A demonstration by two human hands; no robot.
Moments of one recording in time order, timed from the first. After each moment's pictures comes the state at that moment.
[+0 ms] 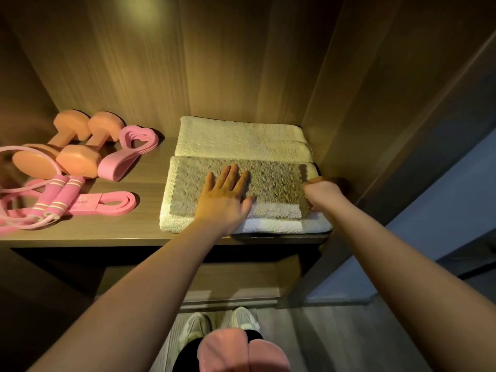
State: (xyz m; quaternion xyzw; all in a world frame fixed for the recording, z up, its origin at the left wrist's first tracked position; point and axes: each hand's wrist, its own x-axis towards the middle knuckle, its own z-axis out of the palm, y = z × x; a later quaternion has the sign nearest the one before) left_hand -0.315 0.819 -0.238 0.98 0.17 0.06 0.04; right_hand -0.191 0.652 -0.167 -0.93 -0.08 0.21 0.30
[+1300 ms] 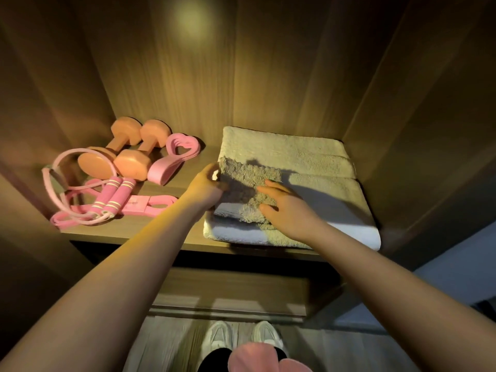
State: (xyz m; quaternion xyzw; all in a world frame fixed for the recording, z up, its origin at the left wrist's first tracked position) left_hand -0.369 0.905 -0.189 0.70 0.37 0.16 0.59; right_hand -0.264 0.736 -0.182 -0.84 -0.47 0.18 0.21
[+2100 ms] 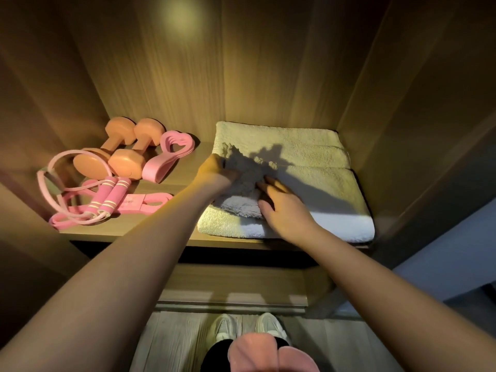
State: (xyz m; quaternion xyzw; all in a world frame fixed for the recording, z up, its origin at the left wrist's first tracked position) left_hand -0.333 0.892 -0.176 0.80 0.41 0.12 0.43; right_hand -0.268 0.724 -0.197 -0.86 -0.46 0.11 0.21
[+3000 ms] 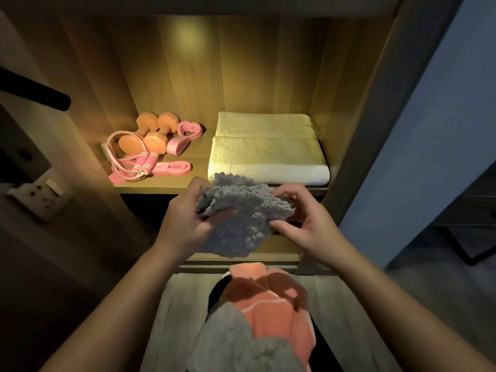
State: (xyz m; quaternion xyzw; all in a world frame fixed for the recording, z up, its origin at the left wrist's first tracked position) left_hand -0.591 0.694 -0.130 0.83 0.15 0.36 0.40; right_hand -0.434 0.517 -0.142 -0.66 -0.51 0.11 0.54
